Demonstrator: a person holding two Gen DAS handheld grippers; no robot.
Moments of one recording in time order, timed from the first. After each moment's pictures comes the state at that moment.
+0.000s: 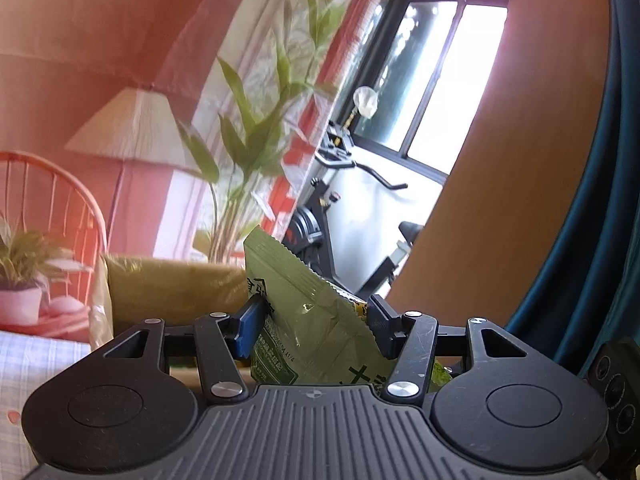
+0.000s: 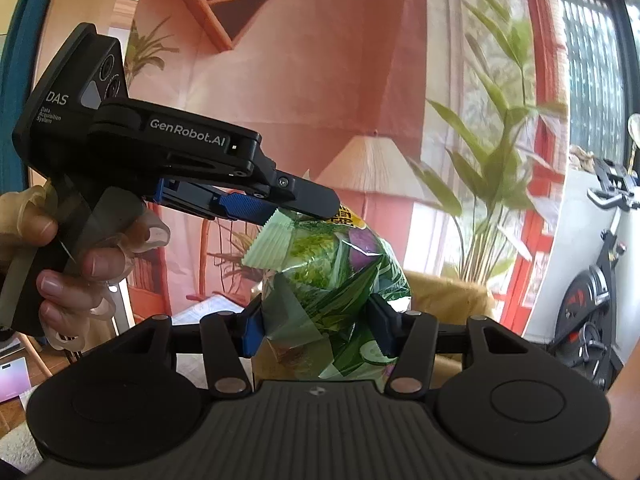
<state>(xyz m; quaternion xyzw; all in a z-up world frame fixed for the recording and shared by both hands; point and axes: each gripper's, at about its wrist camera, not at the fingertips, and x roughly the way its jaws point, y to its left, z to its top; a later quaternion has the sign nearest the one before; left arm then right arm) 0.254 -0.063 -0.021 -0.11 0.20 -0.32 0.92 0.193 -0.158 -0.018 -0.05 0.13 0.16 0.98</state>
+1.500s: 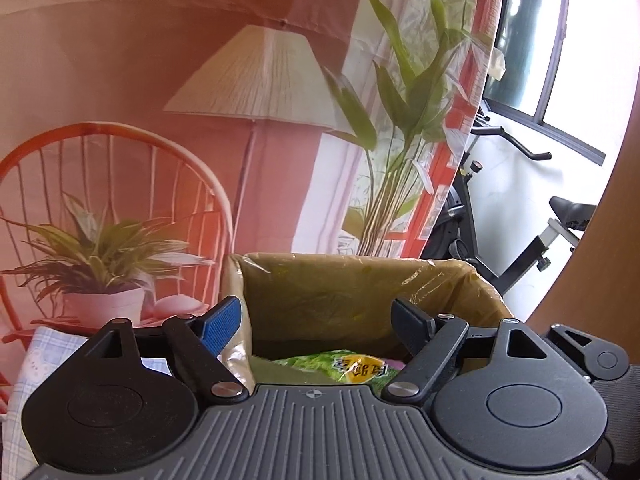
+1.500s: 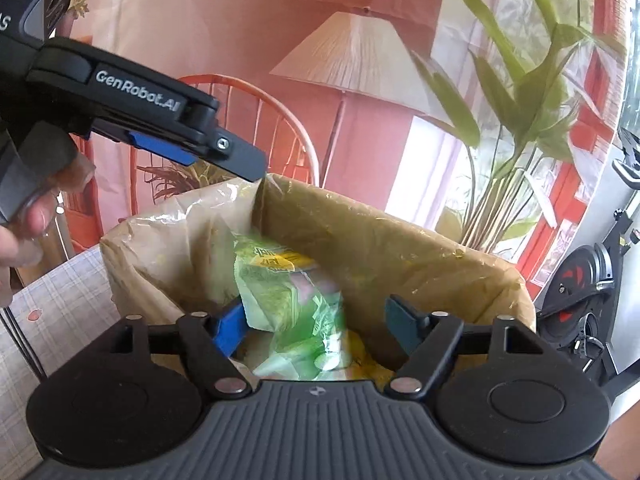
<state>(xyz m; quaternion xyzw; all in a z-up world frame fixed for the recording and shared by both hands) 0.393 -0.040 -0.064 -0.05 0.28 -0.15 0.95 0.387 -0.170 -0.086 -0.11 0.26 0.14 0.95</state>
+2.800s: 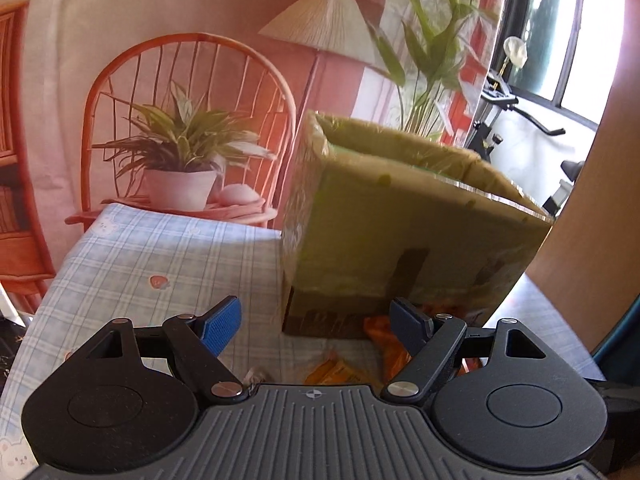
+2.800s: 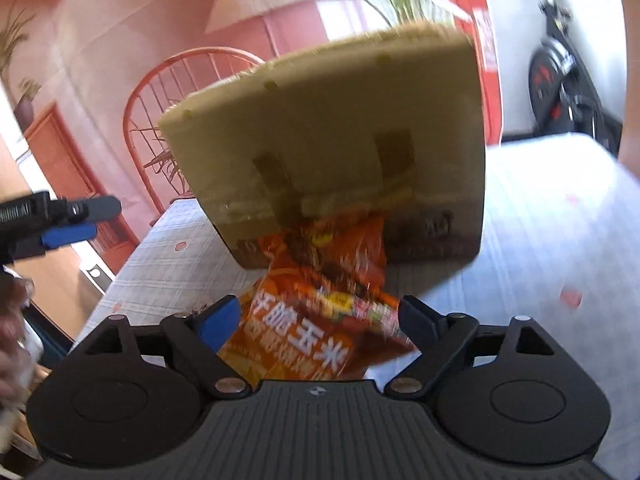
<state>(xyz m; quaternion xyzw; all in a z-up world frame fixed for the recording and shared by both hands) 0.221 0.011 -0.159 -0.06 0.30 -0.10 0.95 0.213 -0.181 -0.178 0.17 0.36 0.07 0.92</state>
